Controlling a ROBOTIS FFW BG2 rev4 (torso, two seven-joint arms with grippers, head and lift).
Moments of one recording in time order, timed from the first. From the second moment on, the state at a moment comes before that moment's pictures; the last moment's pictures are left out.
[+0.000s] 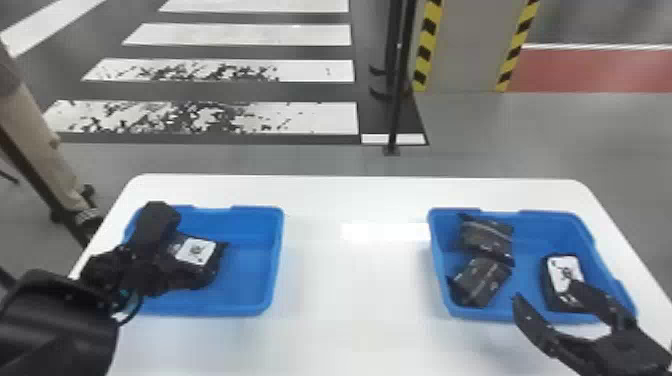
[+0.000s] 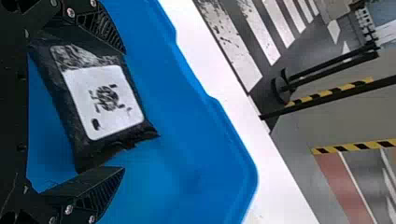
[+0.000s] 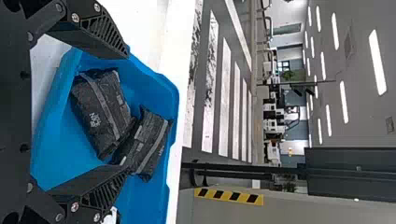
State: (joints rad) left arm -0.03 0.30 0.04 -1.53 -0.36 0.47 -0.61; right arm 0.56 -0.15 -0.28 -2.01 -0.18 0.19 0.48
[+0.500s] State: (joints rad) left arm -0.11 0.33 0.06 -1.38 -0.37 0.45 -0.59; right arm 0.56 -0.15 -0.25 -1.98 -0.19 0.19 0.48
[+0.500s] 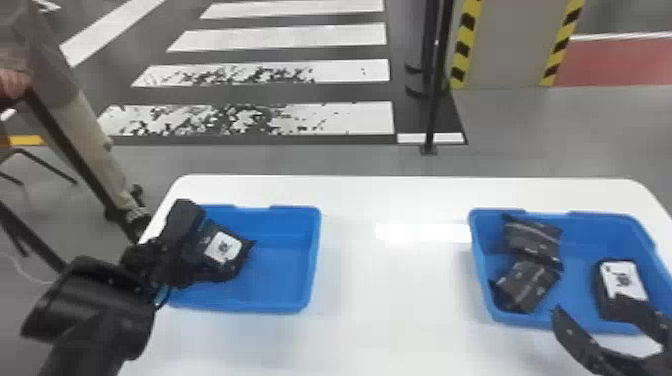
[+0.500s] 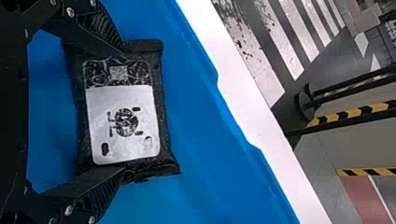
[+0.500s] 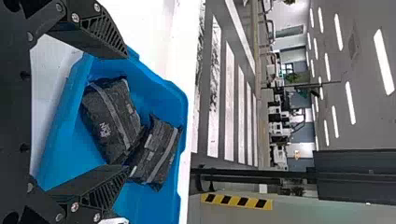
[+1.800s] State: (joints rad) left arm -0.09 0.30 0.03 -1.50 -0.23 0.63 -0.59; right arm 0.56 -0.15 -0.25 -1.94 -0.25 0.19 0.50
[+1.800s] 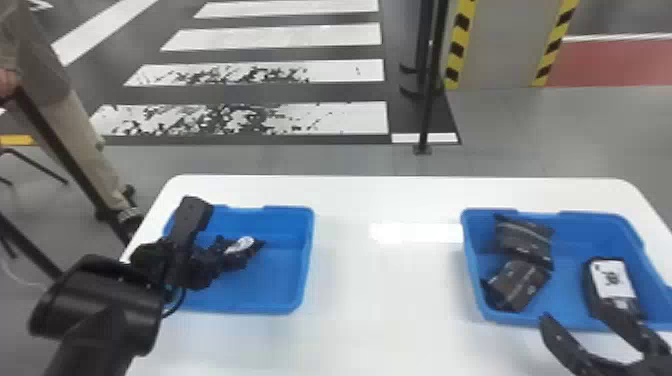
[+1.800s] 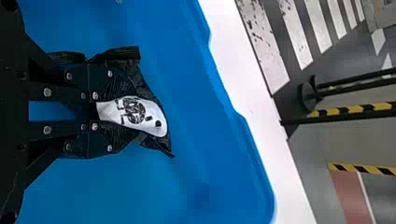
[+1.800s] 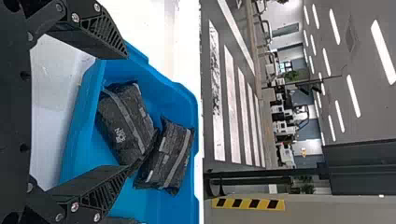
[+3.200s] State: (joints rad) left arm 0.19 0.19 0.02 -2.00 0.55 0.50 -0.64; right arm 0.23 -0.23 -0.01 -2.14 -0.46 0.48 0.53
